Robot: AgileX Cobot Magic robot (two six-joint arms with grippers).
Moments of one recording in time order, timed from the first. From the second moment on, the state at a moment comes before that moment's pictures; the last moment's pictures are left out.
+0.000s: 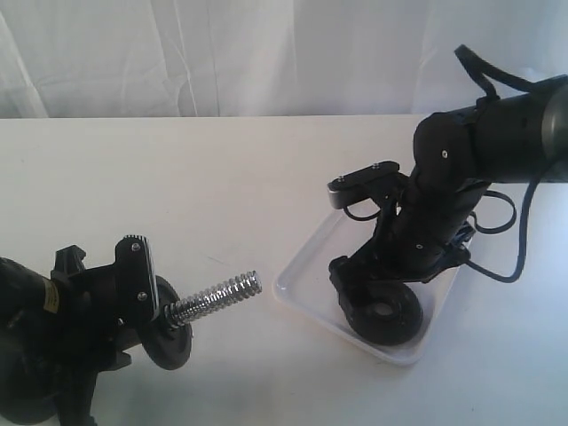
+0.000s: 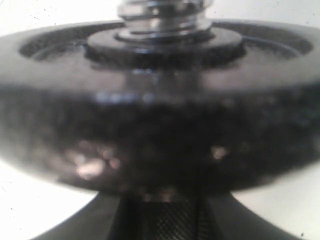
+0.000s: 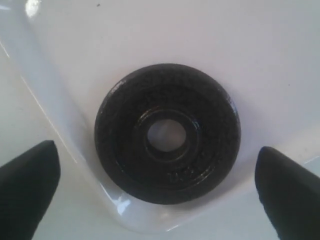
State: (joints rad) left arm -0.63 1.37 -0.57 0.01 0.38 0.71; right arm 0.46 1.75 -1.05 0.06 0.73 -0.05
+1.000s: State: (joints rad) left arm -0.63 1.37 -0.57 0.01 0.38 0.71; right arm 0.46 1.86 -1.05 0.02 0.69 -0.05
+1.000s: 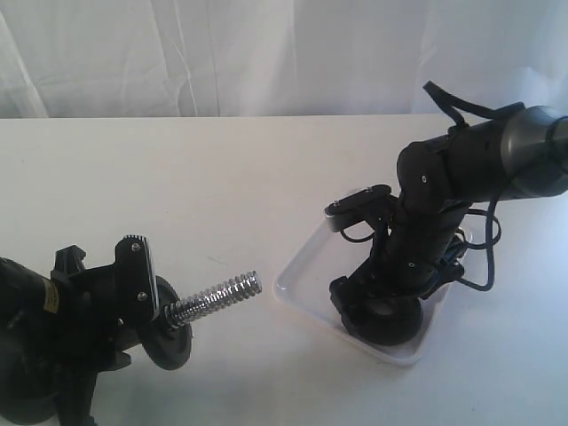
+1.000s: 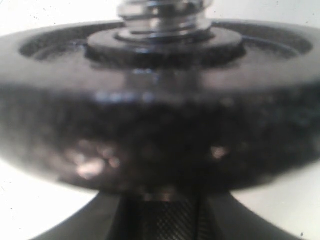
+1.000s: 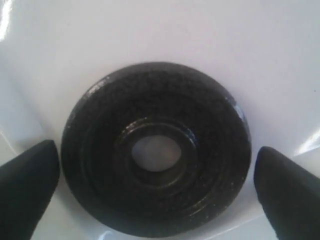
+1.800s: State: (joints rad) left arm -0.63 1.37 -0.57 0.01 0.38 0.71; right arm 0.46 1.92 -1.08 0.05 0.73 -0.05
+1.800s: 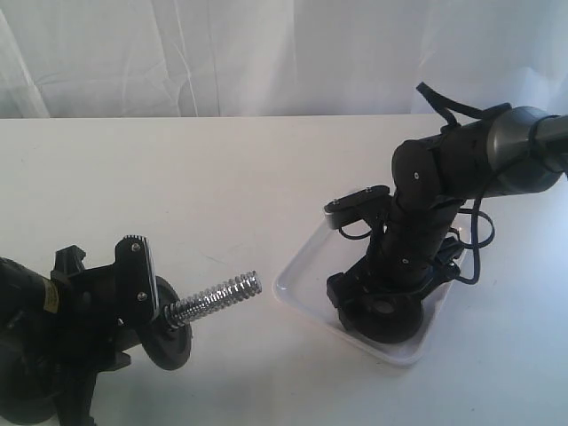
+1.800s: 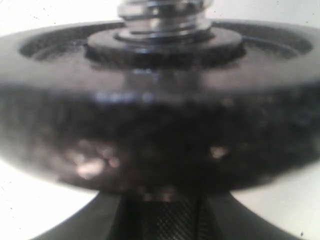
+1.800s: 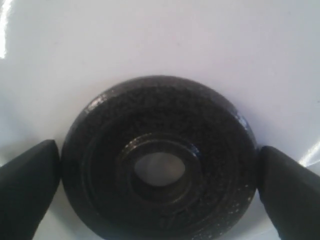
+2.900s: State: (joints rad) left arm -0.63 1.37 -0.57 0.01 0.38 0.71; right arm 0.45 1.99 -1.21 0.04 0.91 -0.03
